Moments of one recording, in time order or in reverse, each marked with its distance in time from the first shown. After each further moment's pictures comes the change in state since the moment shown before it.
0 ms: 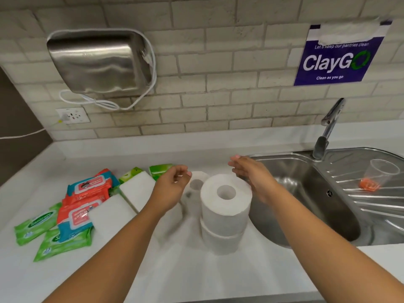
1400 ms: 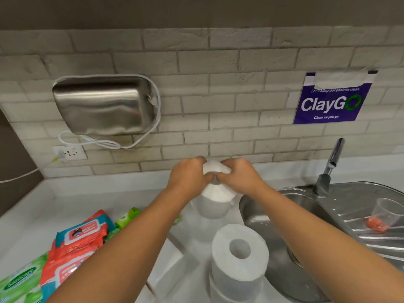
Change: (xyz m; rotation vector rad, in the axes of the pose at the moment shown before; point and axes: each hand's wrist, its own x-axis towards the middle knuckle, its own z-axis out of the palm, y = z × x) left_hand 0.102 0.124 -0.006 0.821 -0.012 0.393; right_hand 0.066 -0.114 0.045 -0.692 0.124 -0.339
